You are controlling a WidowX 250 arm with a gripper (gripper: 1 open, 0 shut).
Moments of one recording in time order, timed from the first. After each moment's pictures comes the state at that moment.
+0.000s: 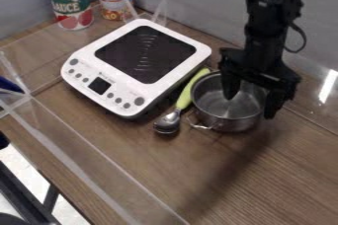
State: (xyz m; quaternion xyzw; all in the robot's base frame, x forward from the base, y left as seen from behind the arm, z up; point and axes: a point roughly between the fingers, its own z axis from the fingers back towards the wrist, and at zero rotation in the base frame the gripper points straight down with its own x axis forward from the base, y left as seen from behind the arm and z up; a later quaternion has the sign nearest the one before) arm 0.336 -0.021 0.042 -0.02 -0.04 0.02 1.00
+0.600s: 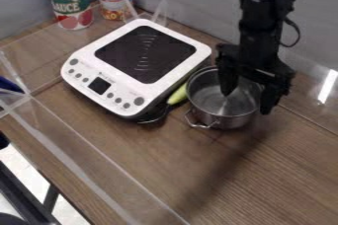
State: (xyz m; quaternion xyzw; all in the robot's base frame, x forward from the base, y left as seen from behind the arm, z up) arm 0.336 -0.013 0.040 -0.03 -0.04 0.01 1.00
